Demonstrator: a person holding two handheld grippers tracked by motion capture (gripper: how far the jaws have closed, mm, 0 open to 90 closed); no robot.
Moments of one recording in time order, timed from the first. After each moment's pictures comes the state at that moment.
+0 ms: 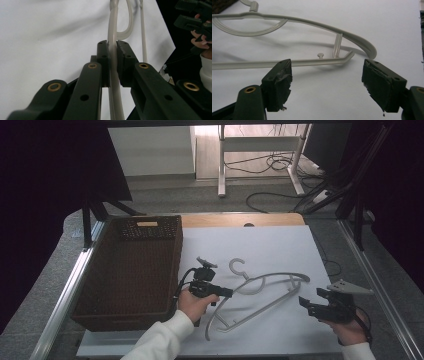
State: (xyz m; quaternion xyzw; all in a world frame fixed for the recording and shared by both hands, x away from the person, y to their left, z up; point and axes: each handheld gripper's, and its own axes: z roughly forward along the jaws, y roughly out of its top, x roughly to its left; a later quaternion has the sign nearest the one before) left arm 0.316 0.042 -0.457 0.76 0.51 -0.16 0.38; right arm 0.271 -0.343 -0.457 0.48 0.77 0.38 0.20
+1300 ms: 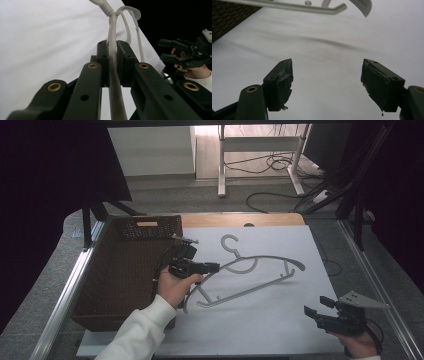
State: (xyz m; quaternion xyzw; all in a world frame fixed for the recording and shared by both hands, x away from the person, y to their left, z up) left arm 0.317 0.089 -0.377 0.75 0.48 -0.07 0.44; right arm 0.243 -0.362 -0.461 0.45 0.76 0.43 0.18
